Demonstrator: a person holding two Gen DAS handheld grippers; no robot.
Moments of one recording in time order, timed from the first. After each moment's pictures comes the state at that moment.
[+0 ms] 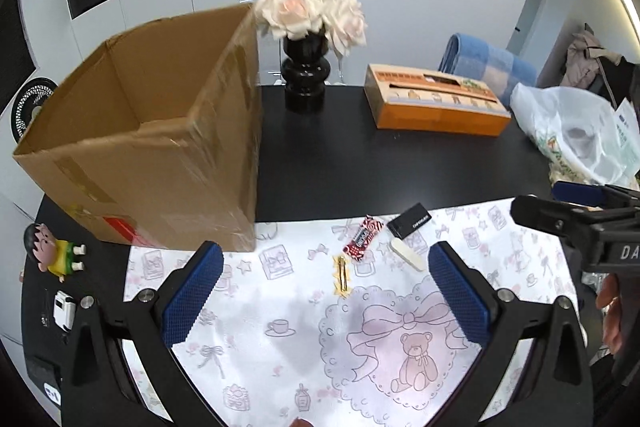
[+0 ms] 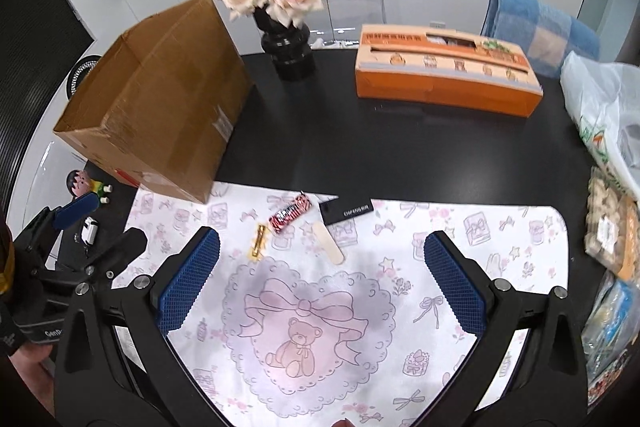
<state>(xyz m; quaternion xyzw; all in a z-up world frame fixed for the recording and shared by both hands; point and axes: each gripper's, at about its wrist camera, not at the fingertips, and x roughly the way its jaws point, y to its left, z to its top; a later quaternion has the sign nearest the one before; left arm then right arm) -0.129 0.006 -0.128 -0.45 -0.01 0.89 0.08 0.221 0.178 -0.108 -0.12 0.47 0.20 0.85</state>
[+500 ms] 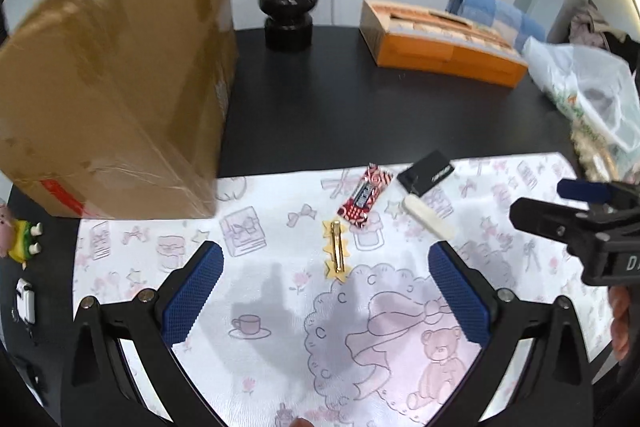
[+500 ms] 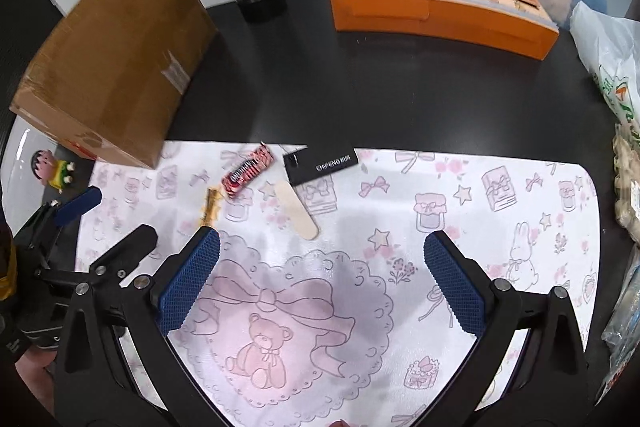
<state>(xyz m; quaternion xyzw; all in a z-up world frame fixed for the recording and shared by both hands) -0.149 0.029 -0.225 -0.50 0.01 0.86 0.09 0.244 0.161 -0.195 -0.13 0.52 0.17 0.83</state>
